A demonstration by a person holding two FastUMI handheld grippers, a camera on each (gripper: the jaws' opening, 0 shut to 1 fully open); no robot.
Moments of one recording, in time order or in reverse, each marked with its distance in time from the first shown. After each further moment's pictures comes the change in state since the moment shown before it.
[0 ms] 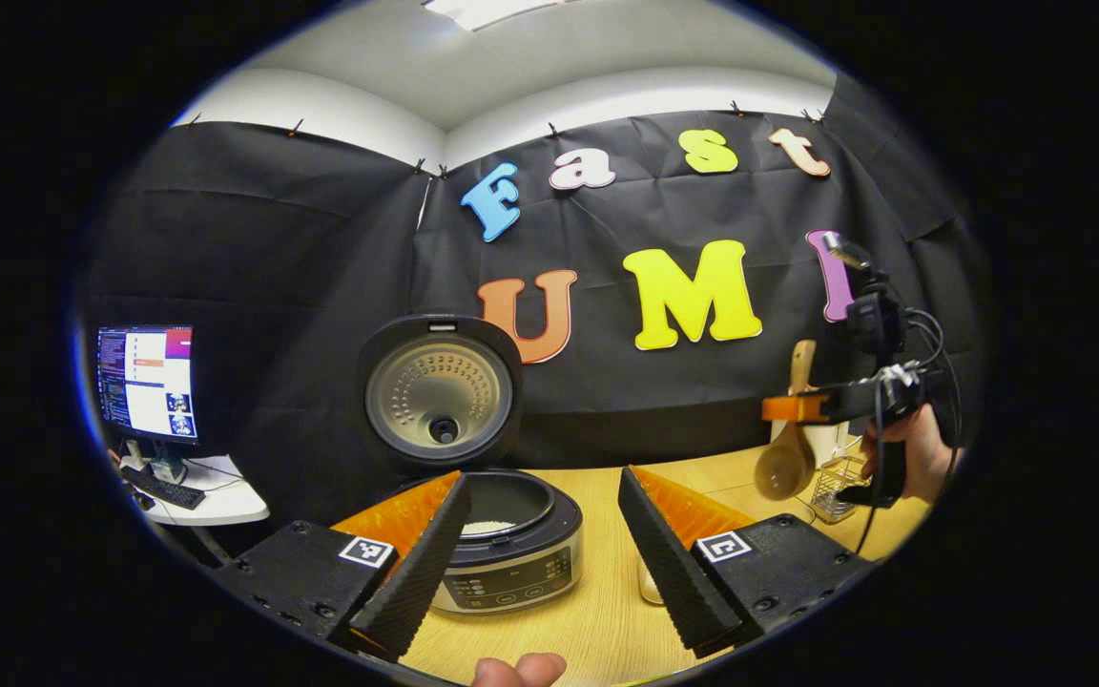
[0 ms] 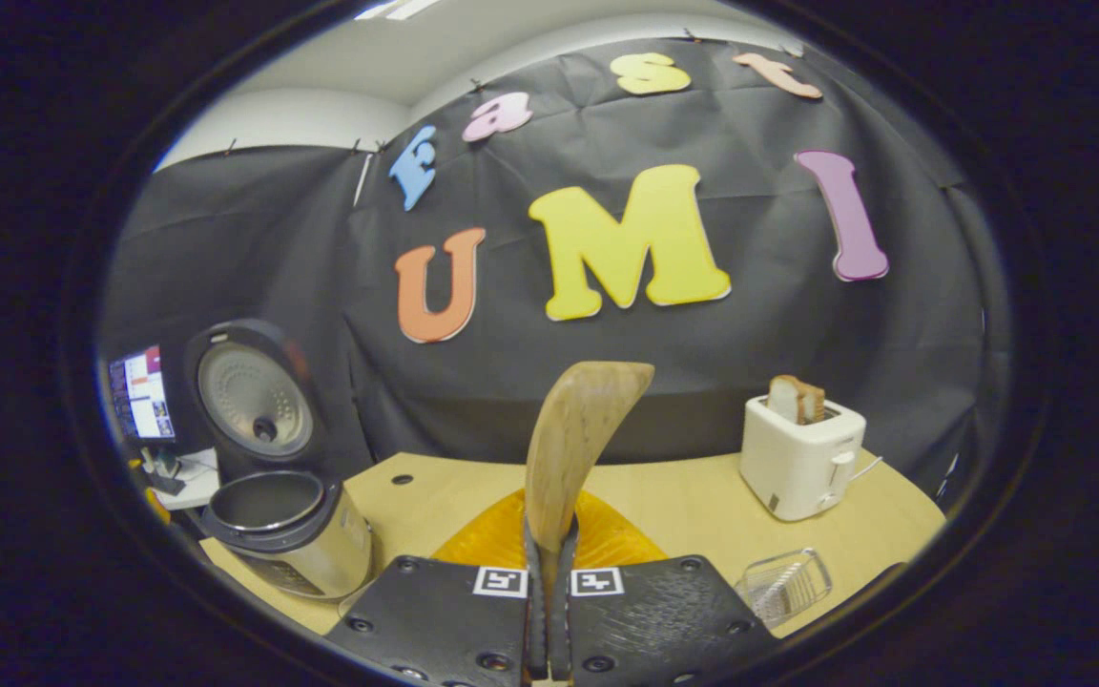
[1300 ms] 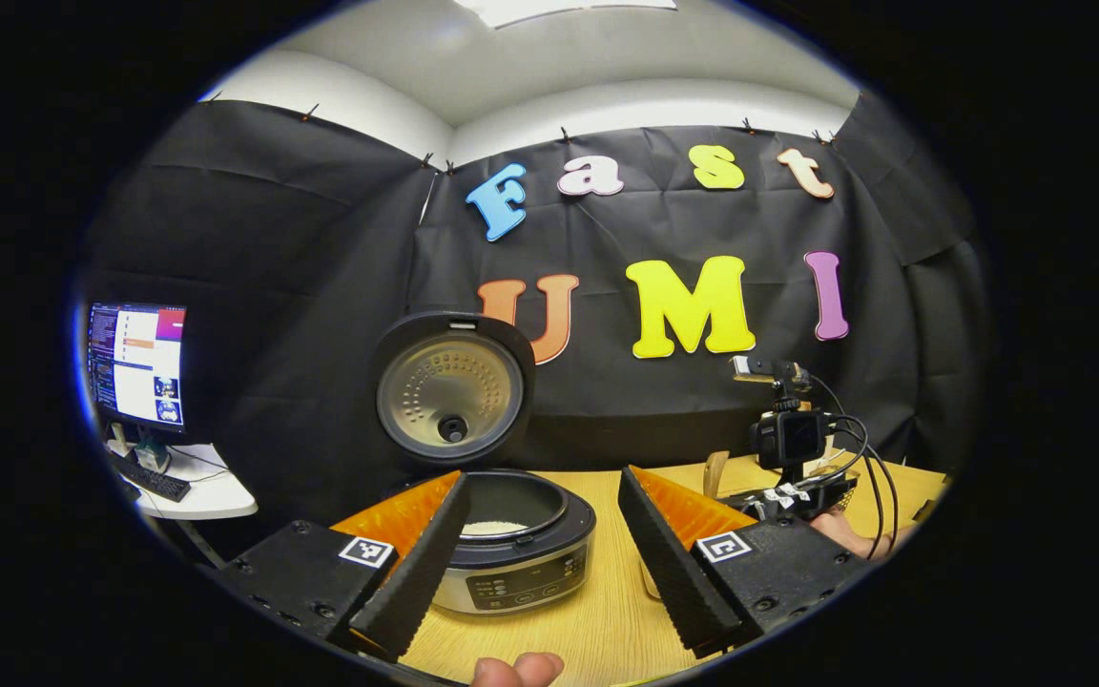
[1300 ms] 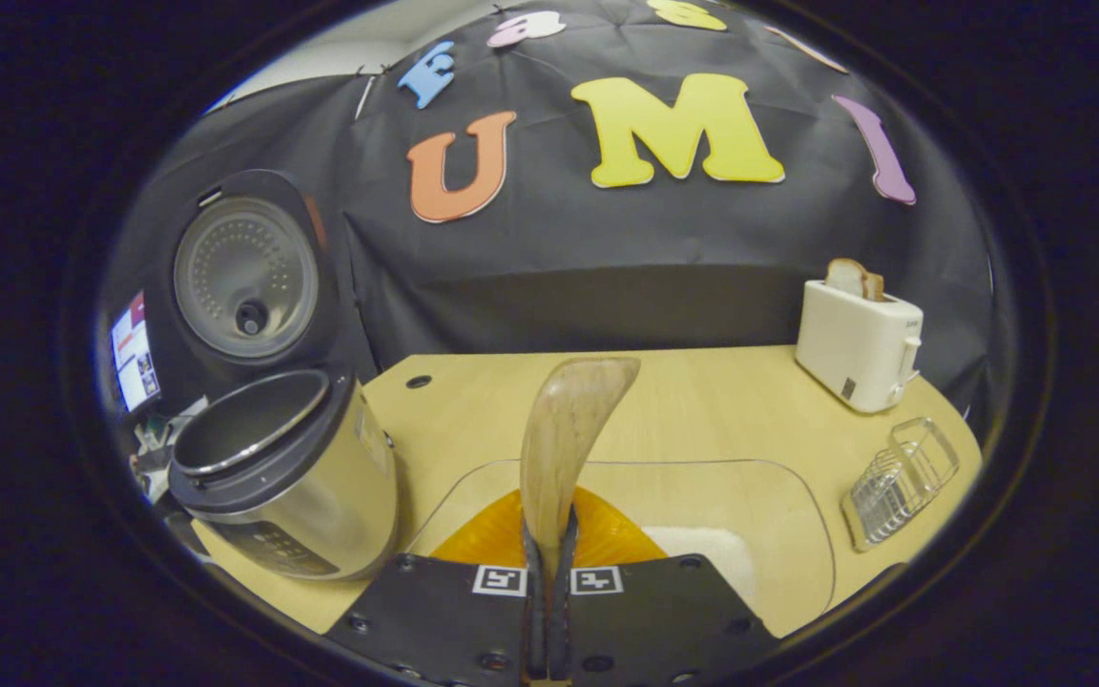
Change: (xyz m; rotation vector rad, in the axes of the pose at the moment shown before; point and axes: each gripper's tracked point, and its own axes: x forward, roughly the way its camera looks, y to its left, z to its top) left arm -0.011 0.029 -0.002 -0.066 -0.012 -0.041; right arm 0.040 0.085 -0.110 0.092 0.262 -0.011
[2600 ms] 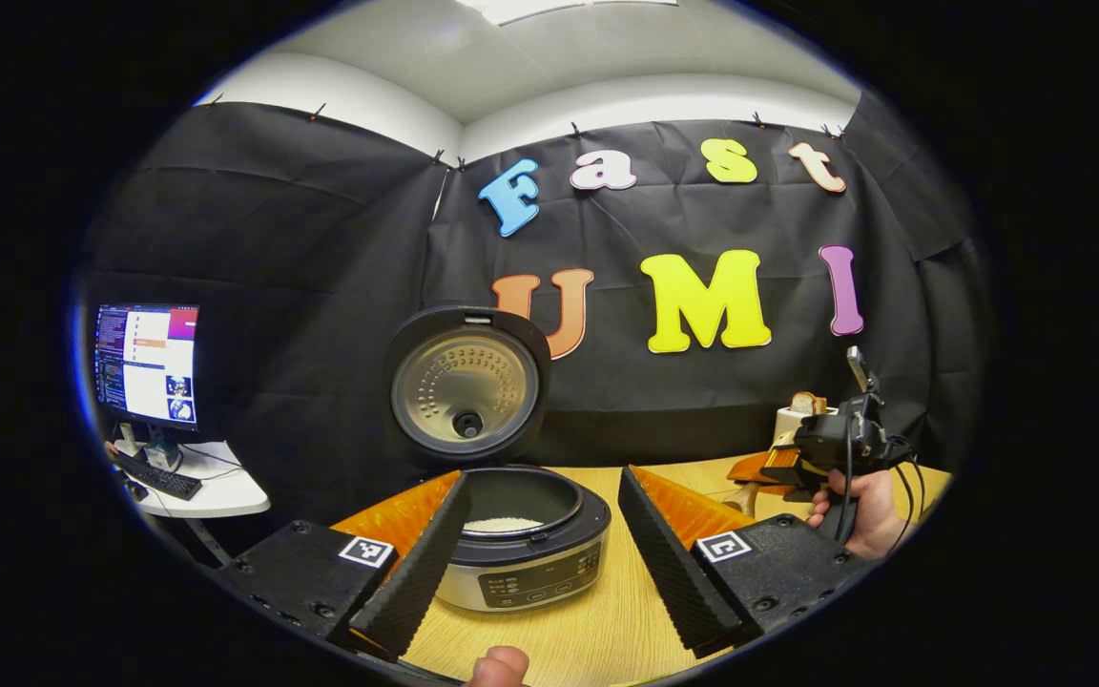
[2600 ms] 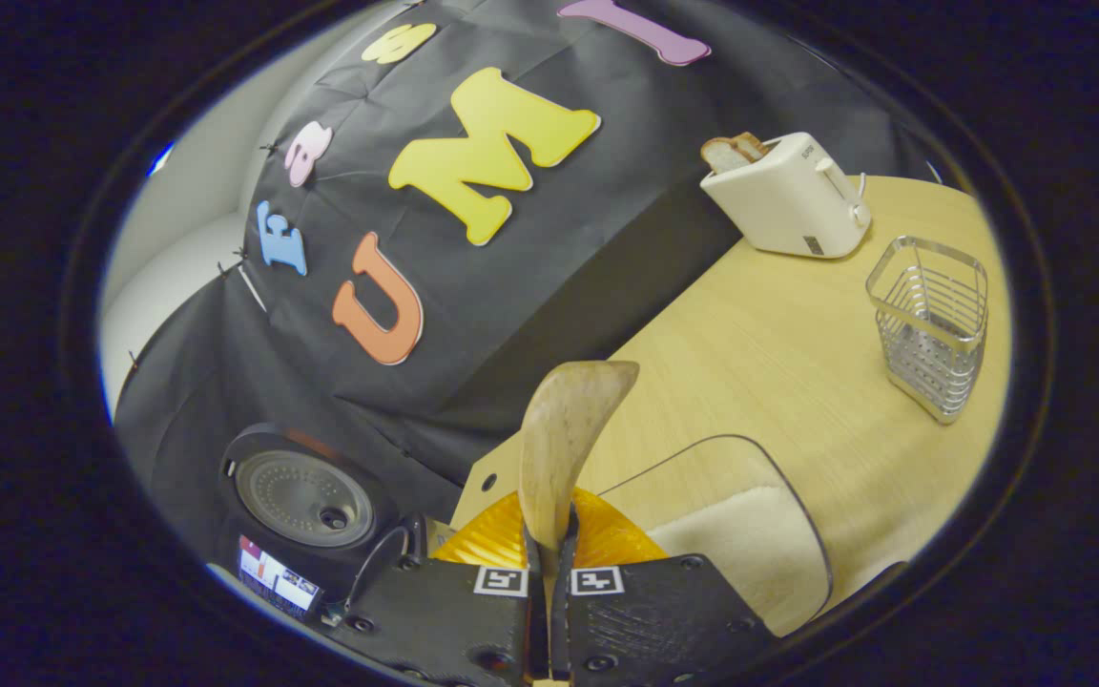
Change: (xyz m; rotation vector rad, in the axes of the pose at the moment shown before) left arm 0.001 0.007 -0.004 0.007 0.012 0.052; right arm -0.034 -0.050 0.049 0.652 -0.114 0.168
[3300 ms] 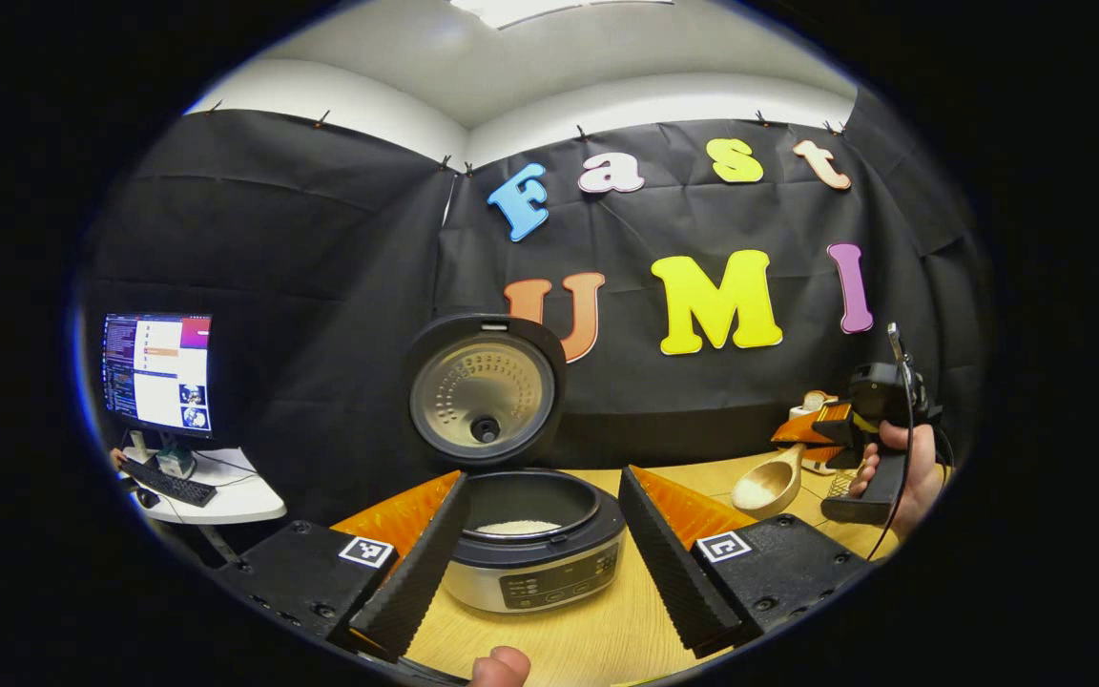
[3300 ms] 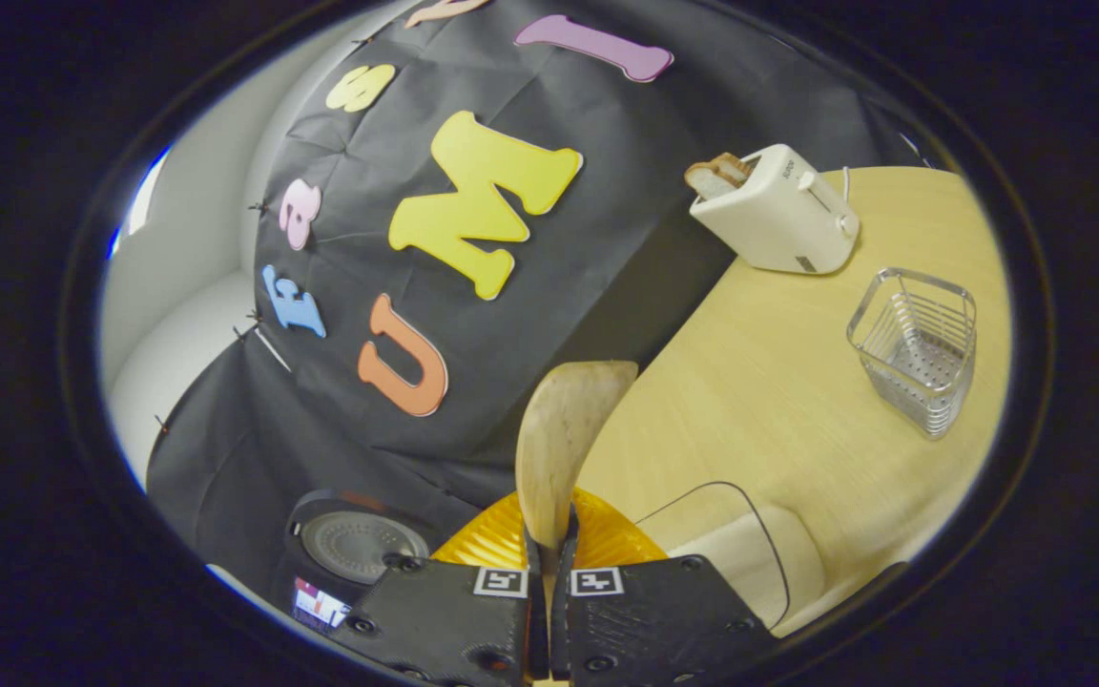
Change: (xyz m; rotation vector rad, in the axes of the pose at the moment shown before) left arm -0.007 0.020 0.006 0.016 -0.012 0.045; right arm -0.026 0.029 0.046 0.122 -0.042 0.089
